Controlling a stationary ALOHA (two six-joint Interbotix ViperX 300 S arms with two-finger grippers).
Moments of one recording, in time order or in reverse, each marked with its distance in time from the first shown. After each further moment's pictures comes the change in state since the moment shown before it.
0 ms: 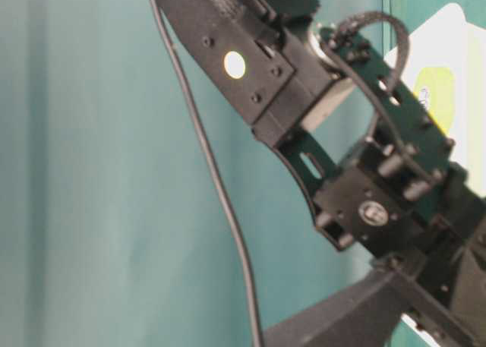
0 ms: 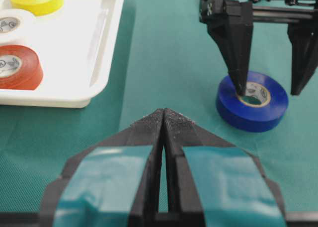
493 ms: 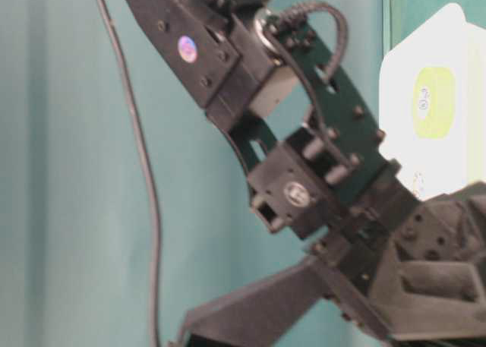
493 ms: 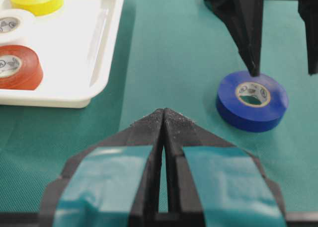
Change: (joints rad) left arm 0.000 0.000 0.000 0.000 0.000 0.000; right arm -0.020 -0.063 0.034 0.000 -0.101 -0.002
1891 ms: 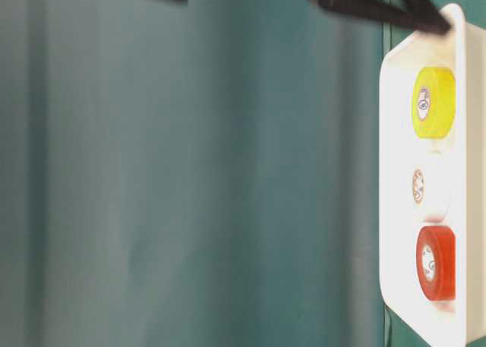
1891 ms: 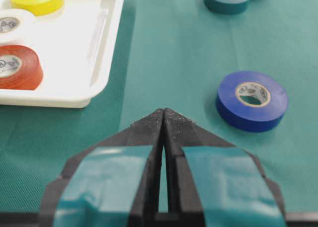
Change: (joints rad) left arm 0.000 0.000 0.000 0.000 0.000 -0.002; right arm -0.087 -0.611 0.744 0.002 -0.089 0.000
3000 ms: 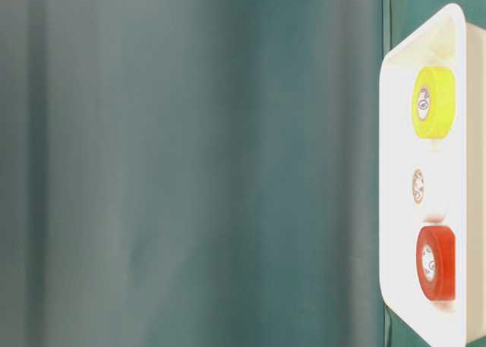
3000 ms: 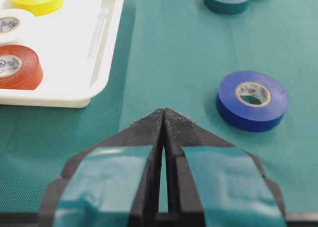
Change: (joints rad) left arm 0.000 0.002 -0.002 0.000 0.000 0.002; right arm -0.006 -0.716 0.534 0.028 0.069 0.003
